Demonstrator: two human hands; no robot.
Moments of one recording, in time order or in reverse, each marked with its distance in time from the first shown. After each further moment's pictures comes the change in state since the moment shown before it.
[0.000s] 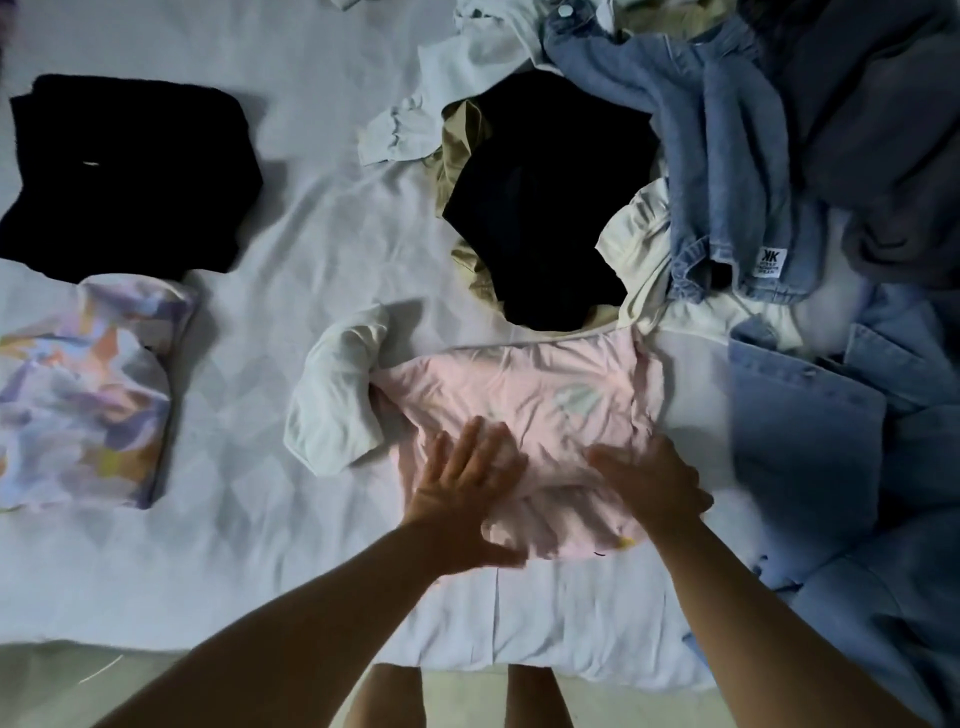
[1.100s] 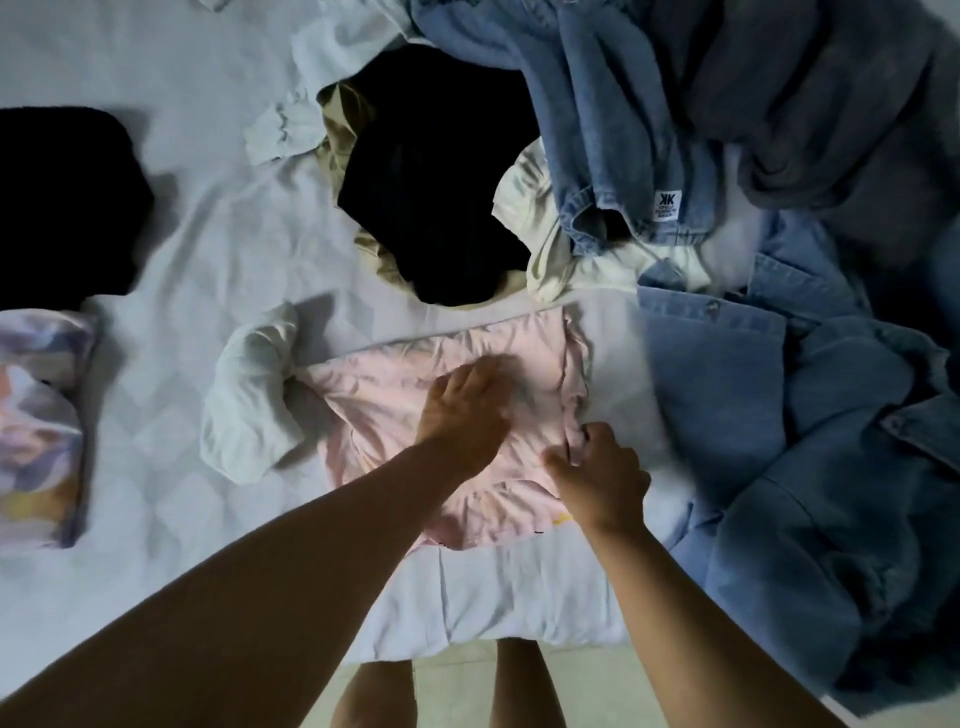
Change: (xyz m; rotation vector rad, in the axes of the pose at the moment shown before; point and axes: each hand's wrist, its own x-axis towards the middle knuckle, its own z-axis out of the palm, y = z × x) left_hand 0.076 0.055 -0.046 -0.149 0.112 -0.049; right_hand -0.020 0.039 0.009 0.122 0.130 -0.131
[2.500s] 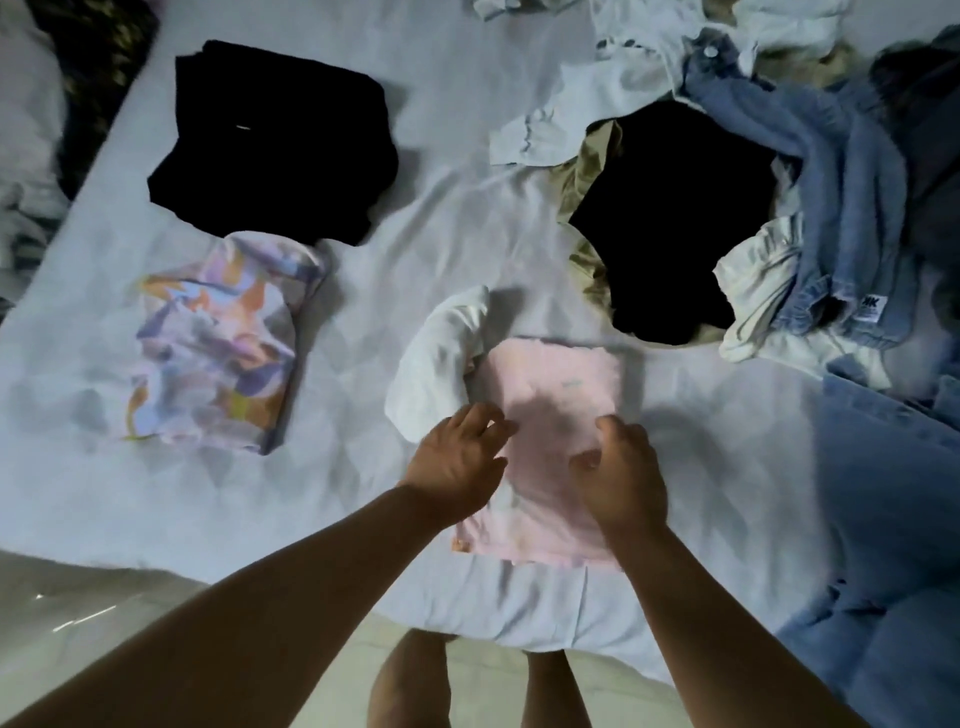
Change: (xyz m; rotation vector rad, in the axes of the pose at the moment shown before) left_hand -0.138 -0.150 -0.012 -0.200 0.374 -0.013; right_hand -0.073 -0.136 0.056 -0.210 -0.044 -0.333
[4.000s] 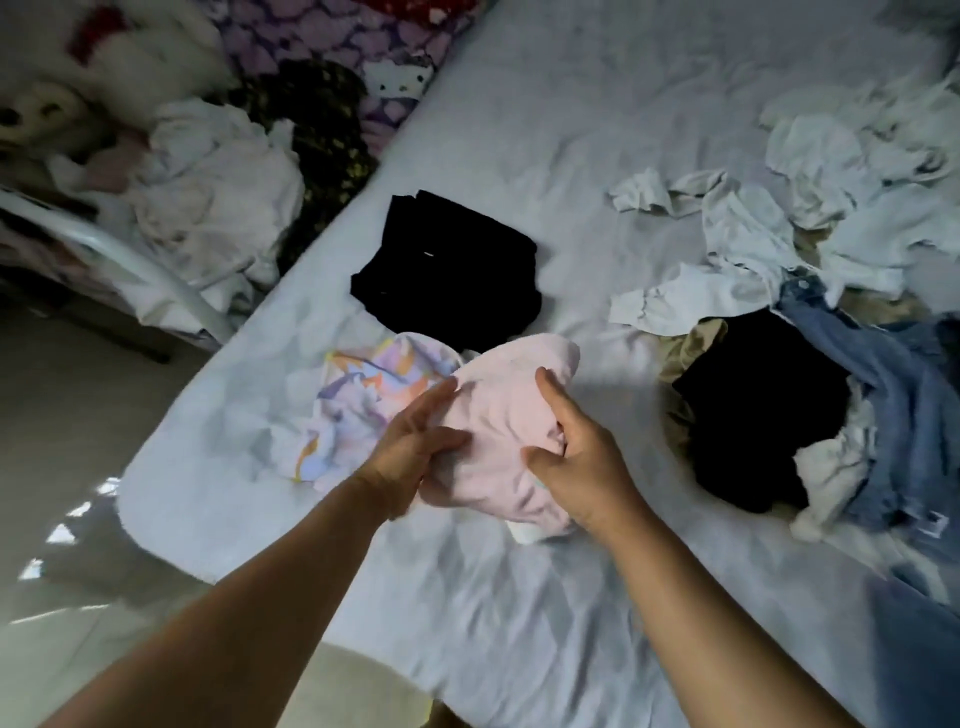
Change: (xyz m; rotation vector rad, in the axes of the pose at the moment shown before) left_hand -0.036 -0.105 -0.174 -1.514 0.334 -0.728; right_hand -0.028 -0.221 -0.052 0.391 -0.240 -0.527
